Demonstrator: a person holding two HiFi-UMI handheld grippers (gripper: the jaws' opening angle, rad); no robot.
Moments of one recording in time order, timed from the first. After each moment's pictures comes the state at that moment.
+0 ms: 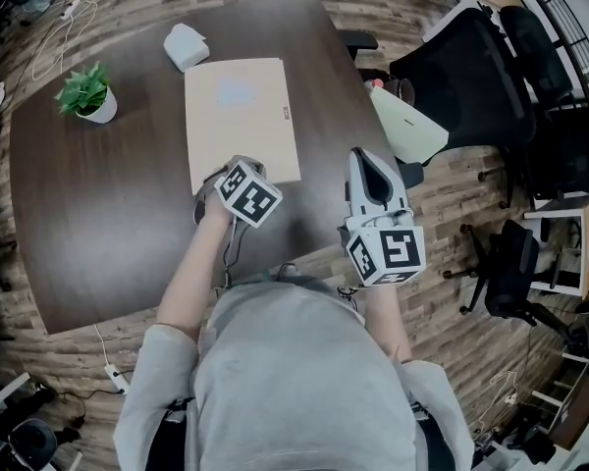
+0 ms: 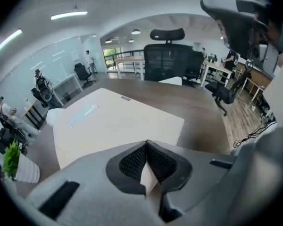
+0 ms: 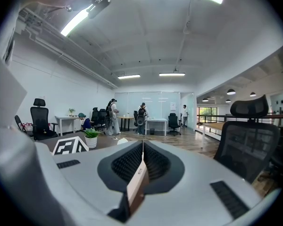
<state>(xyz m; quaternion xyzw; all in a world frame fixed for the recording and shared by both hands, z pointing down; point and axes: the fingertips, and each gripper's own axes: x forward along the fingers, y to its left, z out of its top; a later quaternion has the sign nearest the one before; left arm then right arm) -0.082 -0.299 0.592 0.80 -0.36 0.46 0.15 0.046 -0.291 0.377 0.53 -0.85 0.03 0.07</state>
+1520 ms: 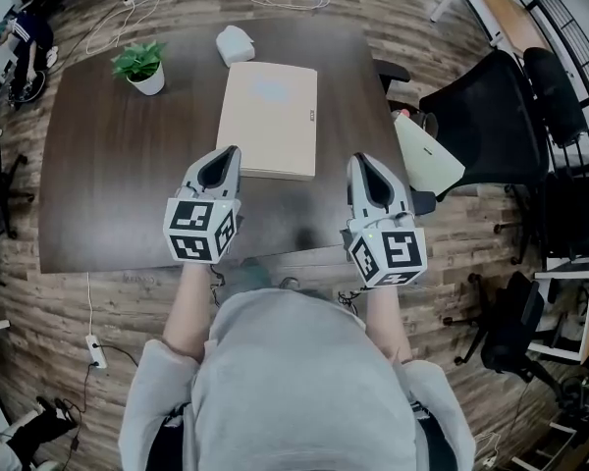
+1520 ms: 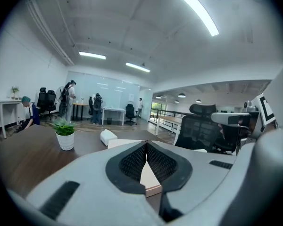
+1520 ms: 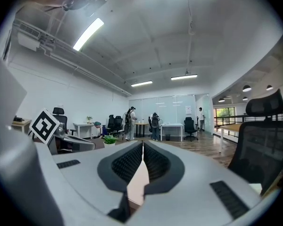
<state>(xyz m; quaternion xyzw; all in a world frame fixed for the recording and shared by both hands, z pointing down) -0.160 -0.225 0.417 0.77 -0.63 0.06 0.13 0.036 -0.249 0.360 0.44 -0.90 0.02 0.03</state>
